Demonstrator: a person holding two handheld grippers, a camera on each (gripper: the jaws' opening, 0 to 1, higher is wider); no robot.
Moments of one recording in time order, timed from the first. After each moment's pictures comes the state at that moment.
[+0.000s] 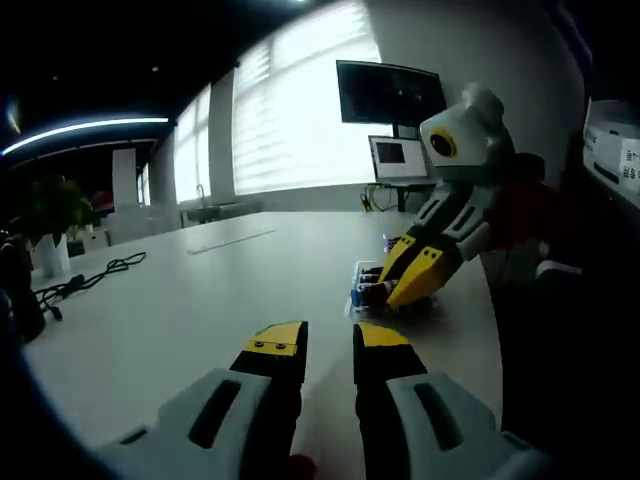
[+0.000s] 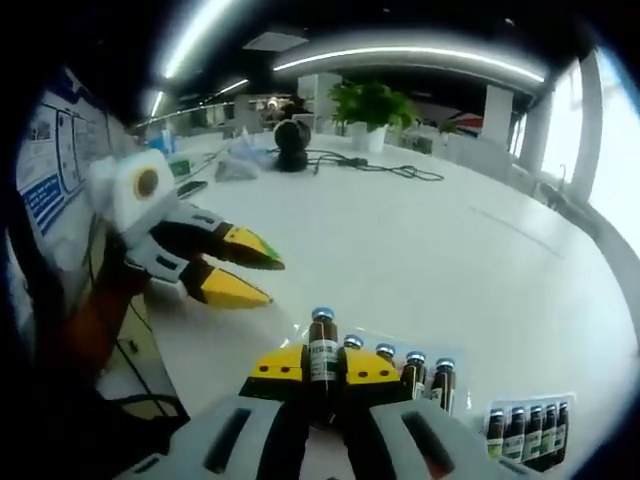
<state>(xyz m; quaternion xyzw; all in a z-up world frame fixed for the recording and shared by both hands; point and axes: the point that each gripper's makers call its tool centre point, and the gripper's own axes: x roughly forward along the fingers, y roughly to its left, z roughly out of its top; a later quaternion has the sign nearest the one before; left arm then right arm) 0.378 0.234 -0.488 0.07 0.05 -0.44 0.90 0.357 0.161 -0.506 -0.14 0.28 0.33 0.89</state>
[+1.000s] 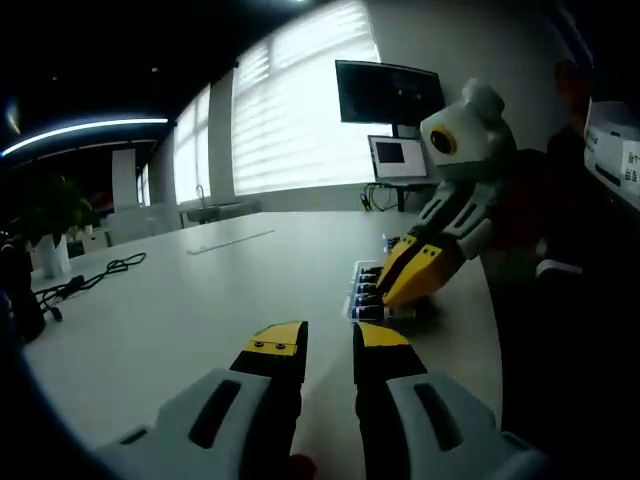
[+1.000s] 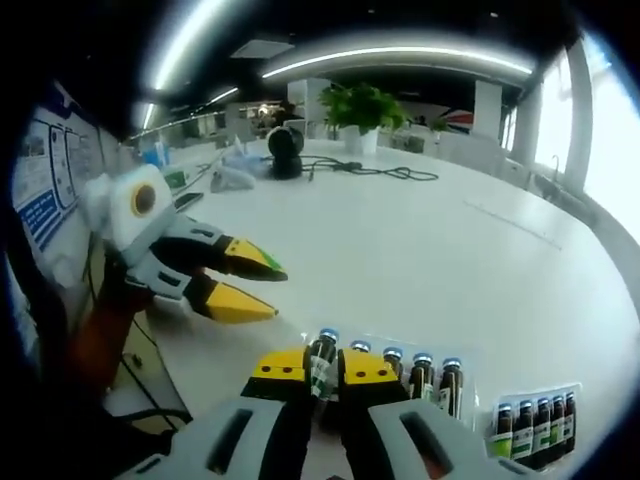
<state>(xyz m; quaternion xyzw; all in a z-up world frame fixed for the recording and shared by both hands) 0.377 0.234 -0.488 0.07 0.05 -0.44 0.89 0.358 0.165 -0.498 -0.11 0.28 0.32 0.90</state>
